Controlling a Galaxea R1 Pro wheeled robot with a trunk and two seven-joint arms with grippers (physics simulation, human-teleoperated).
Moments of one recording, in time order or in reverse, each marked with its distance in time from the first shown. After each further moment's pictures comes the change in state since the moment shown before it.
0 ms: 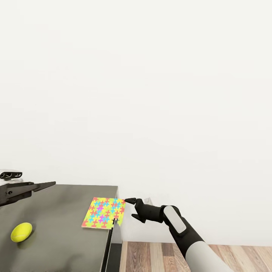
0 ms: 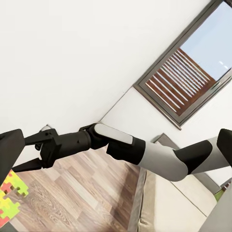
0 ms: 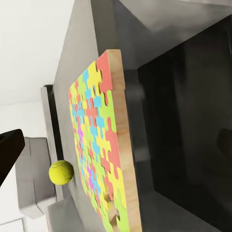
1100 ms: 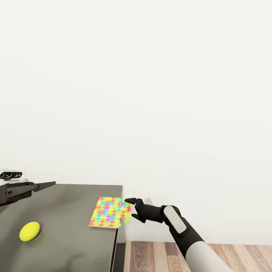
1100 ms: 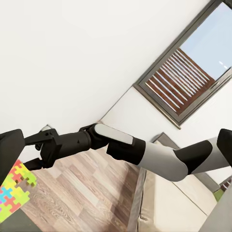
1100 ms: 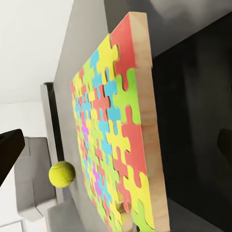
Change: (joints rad) left arm 0.000 0.000 0.001 0.000 0.000 0.000 0.000; right arm 0.000 -0.001 0.000 0.000 0.003 -0.002 0.005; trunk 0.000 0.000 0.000
